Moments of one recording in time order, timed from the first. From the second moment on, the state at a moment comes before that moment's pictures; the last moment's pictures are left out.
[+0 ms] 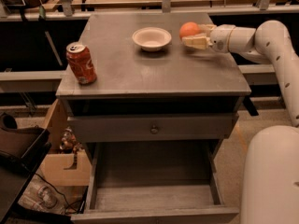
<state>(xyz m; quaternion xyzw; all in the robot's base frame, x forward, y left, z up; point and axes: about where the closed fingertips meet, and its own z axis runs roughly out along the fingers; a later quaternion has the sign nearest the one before) 0.838 -0.181 0.883 -0.37 0.67 0.23 0.60</state>
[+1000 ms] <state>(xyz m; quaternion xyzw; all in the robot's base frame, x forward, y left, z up) 0.771 -0.041 0.950 -0.48 0.58 0.31 0.58</state>
